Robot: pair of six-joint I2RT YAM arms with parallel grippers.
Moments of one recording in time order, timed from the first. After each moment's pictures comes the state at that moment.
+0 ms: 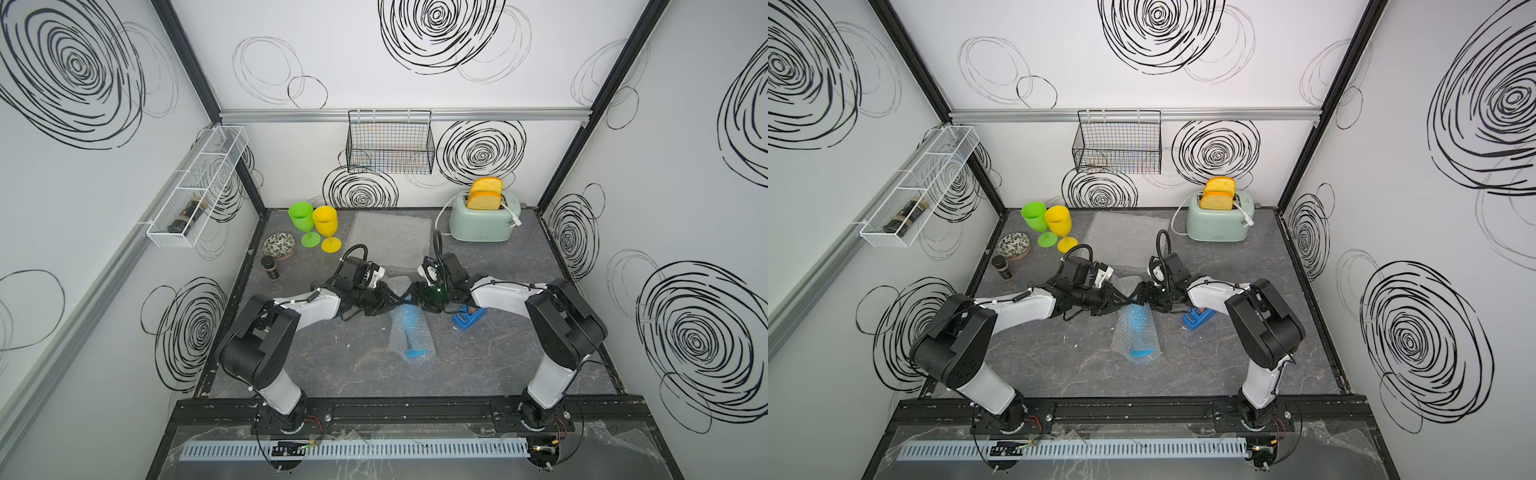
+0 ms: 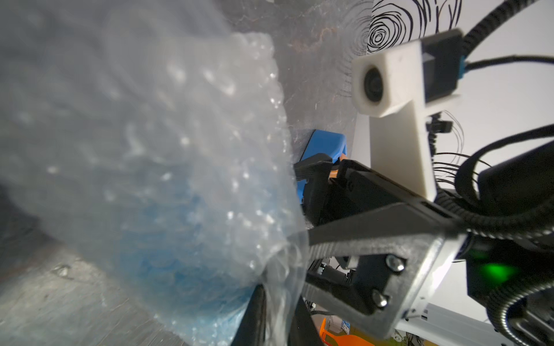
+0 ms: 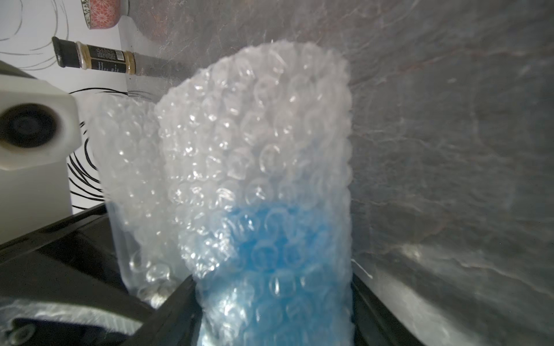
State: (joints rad) left arm -0.44 1.64 0.80 0.03 0.78 -0.89; right arm 0.61 1.77 0.95 -0.12 -0.56 0.73
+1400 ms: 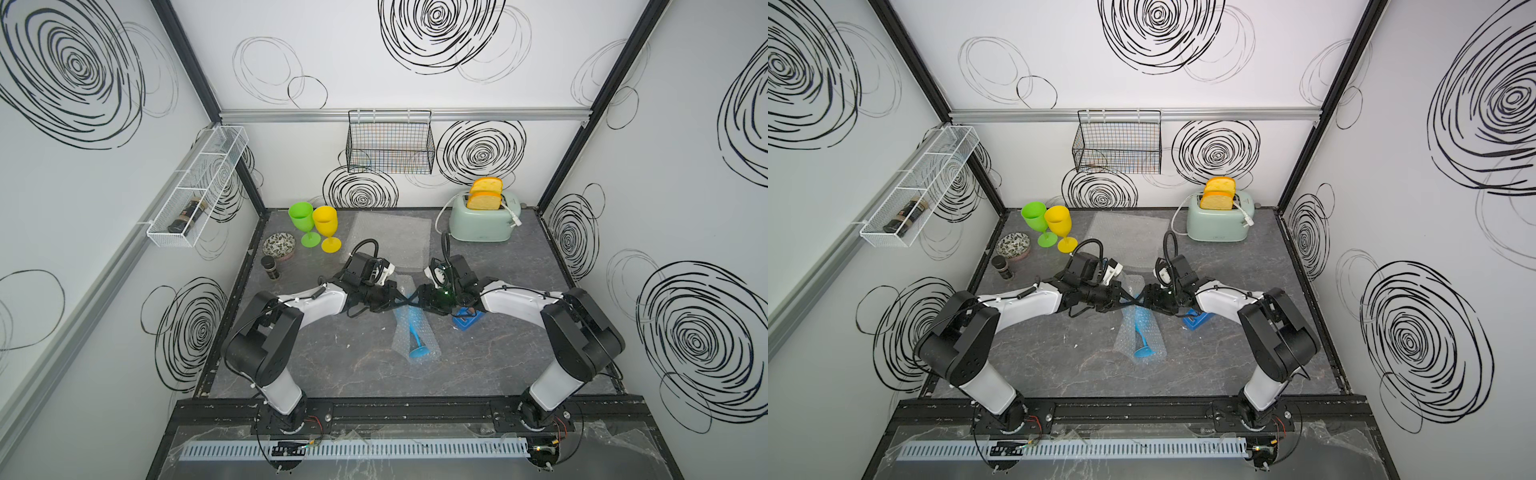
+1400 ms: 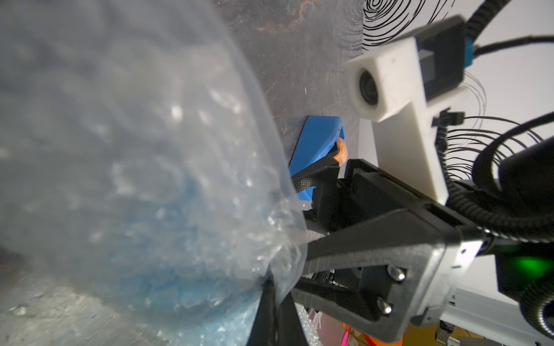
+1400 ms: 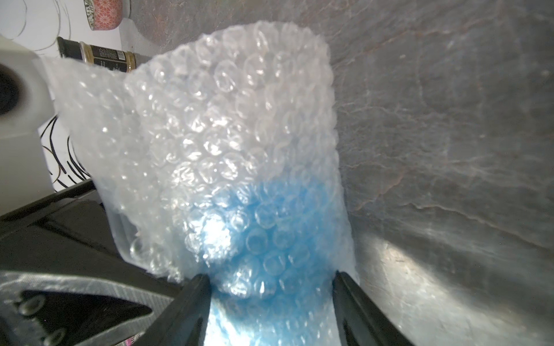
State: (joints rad) left arm -0.48 1.66 0.88 -0.05 0.77 -0.77; right arm 0.59 1.66 0.88 -0.15 -0.54 0.71
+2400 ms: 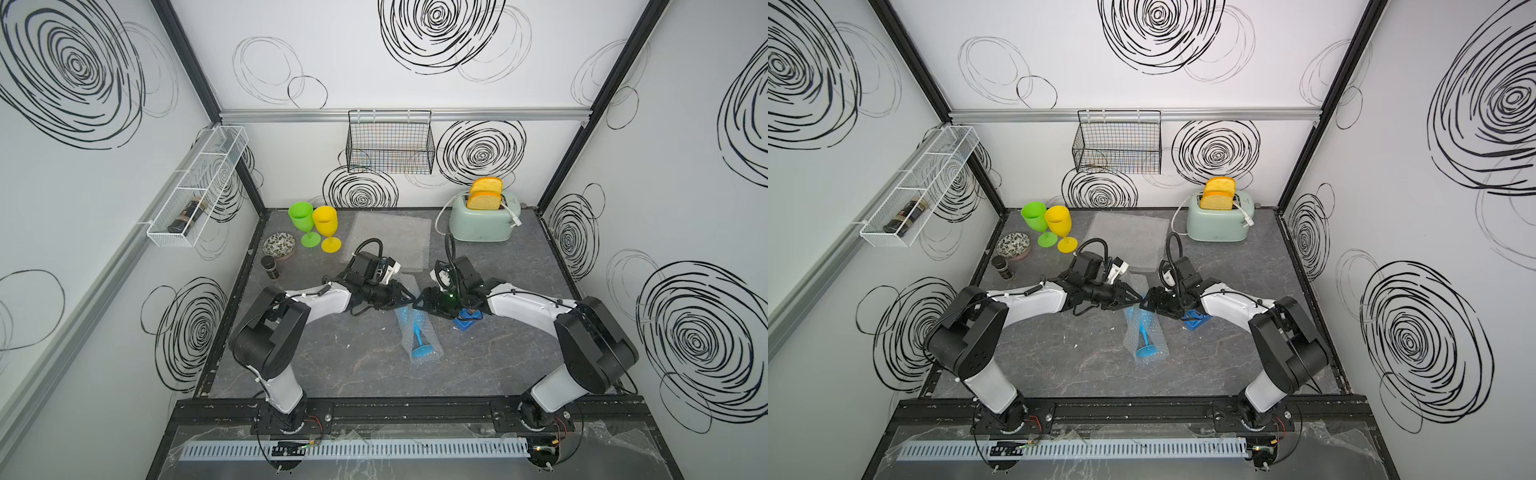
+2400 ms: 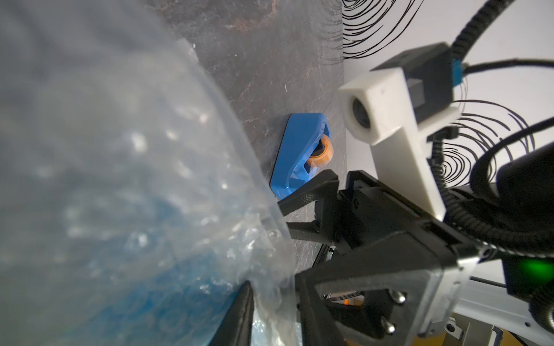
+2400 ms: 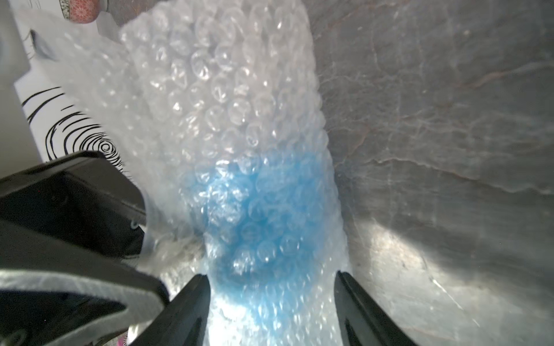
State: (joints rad) left arm -0.50 1.72 0.90 0.02 0.80 -0.72; right arm 0.59 1.56 0.86 -0.28 -0.49 0.70
